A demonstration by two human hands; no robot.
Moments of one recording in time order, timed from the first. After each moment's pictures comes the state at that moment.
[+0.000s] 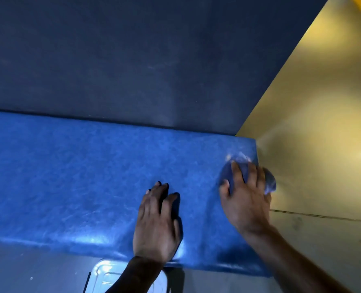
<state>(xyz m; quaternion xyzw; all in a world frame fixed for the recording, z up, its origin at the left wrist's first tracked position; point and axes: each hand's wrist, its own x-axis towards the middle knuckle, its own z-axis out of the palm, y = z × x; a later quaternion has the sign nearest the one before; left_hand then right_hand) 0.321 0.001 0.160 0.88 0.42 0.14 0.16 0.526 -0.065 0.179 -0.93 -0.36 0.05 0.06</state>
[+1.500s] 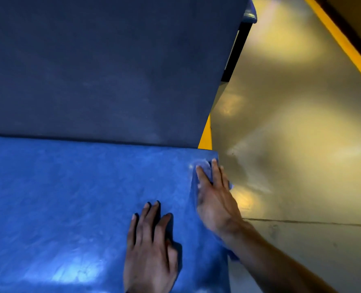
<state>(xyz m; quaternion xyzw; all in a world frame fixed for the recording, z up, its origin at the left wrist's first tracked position) 0.392 -0.050 0.153 0.89 0.41 0.15 0.13 0.596 -0.064 0.170 -0.87 -0.44 0.18 0.11</state>
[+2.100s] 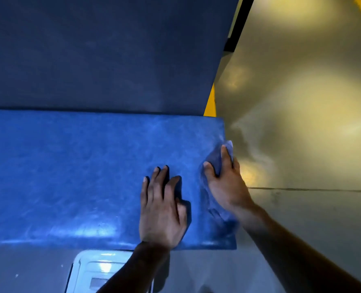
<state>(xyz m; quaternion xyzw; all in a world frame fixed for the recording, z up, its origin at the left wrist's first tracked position) 0.391 -0.055 0.164 0.88 0.41 0.12 0.18 0.565 -0.101 0.184 -0.89 -0.25 0.30 0.24</state>
